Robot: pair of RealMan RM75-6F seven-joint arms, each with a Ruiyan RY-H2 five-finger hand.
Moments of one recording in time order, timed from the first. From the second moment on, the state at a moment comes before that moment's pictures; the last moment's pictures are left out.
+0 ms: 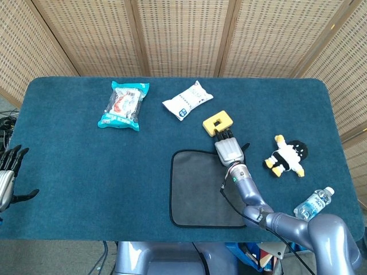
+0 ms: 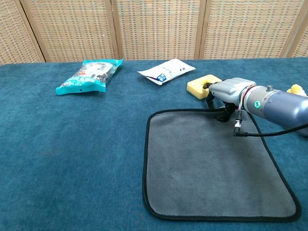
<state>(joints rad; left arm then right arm) -0.17 -1.06 -0.08 -1.64 1.34 1.34 0.05 0.90 -1.76 0.20 -1.07 -0.81 0.81 -0.62</state>
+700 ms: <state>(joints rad) -0.16 -1.05 -0.07 -1.66 1.38 1.36 0.04 0.78 -1.62 0.13 -1.36 -1.00 0.98 -0.55</state>
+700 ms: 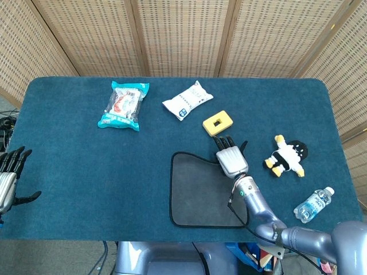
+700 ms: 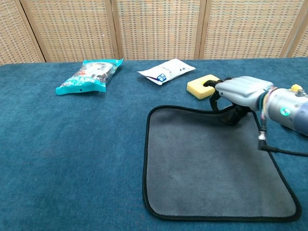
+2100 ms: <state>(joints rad) -0.11 -1.02 -0.03 -1.68 1.50 1.45 -0.01 0.47 -1.57 -0.14 -1.58 -1.38 1.20 -0.58</state>
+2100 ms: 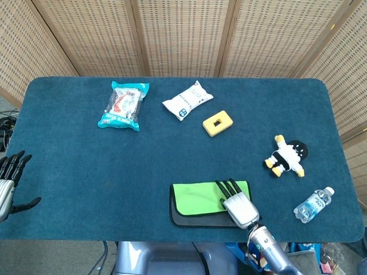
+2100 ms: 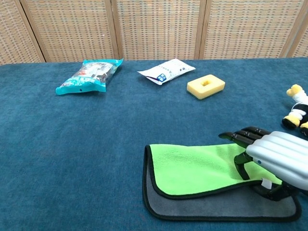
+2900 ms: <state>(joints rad) -0.11 -1.02 -0.03 -1.68 1.50 1.44 -0.01 0.41 -1.53 -0.16 -1.64 -1.42 1.17 -0.62</state>
